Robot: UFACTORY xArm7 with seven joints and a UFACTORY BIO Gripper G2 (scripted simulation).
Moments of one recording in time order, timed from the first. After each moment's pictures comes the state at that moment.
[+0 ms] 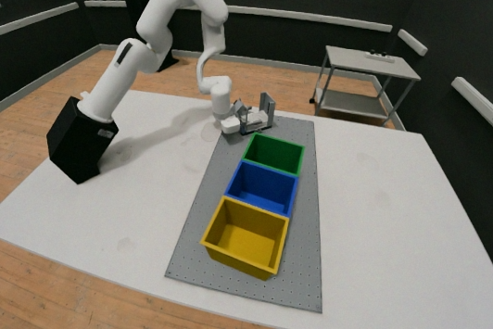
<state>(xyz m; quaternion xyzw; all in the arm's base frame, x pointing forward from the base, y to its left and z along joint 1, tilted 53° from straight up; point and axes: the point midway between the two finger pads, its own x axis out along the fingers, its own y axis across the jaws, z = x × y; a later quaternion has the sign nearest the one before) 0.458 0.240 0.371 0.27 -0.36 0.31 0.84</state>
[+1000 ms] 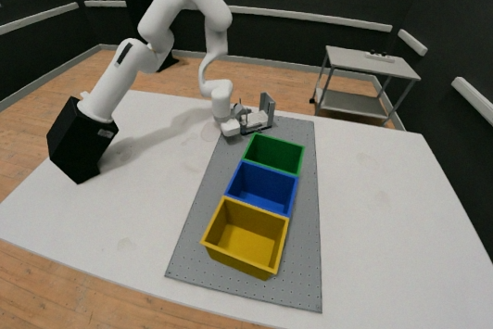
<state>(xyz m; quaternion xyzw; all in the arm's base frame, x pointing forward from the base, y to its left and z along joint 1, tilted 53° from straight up) 0.466 0.252 0.361 0.27 -0.35 0.31 0.84</state>
